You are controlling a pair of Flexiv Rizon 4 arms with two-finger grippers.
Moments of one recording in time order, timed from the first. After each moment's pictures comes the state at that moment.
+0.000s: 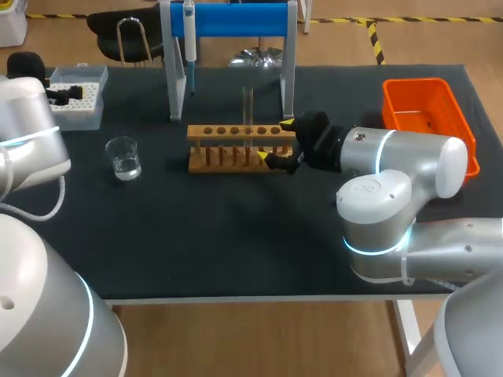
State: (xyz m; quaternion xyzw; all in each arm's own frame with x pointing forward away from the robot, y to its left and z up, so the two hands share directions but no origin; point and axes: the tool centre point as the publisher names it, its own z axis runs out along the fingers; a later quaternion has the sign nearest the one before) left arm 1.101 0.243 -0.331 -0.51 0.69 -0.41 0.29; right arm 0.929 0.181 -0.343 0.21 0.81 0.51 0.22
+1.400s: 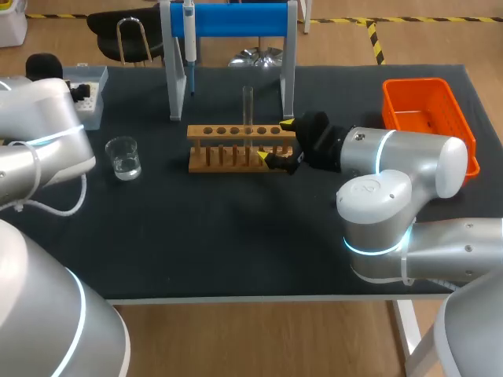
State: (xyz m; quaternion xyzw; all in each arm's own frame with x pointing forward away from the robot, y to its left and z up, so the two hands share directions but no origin) left arm 1.127 0.224 -0.352 -0.53 0.68 -0.41 0.29; right arm 0.929 0.181 -0.343 0.21 0.81 0.51 0.22
